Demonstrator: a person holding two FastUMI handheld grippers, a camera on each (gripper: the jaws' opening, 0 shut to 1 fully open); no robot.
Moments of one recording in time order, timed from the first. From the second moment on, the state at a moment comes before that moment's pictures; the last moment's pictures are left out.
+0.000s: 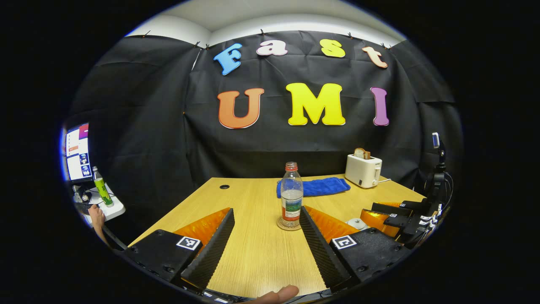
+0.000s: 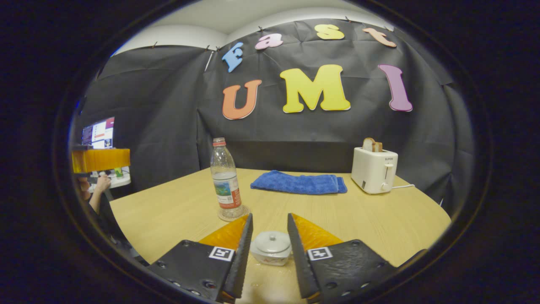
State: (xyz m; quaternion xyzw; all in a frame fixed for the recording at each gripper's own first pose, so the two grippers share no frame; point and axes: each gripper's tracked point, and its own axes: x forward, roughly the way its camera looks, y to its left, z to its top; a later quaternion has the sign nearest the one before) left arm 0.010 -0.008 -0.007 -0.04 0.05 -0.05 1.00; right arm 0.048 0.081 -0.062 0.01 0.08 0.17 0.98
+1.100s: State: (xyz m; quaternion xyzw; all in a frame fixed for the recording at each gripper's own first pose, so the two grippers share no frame) left arm -0.009 -0.008 0.010 -0.01 0.03 0.00 1.00; right arm -0.050 -0.130 0.040 -0.02 0.01 -0.03 1.00
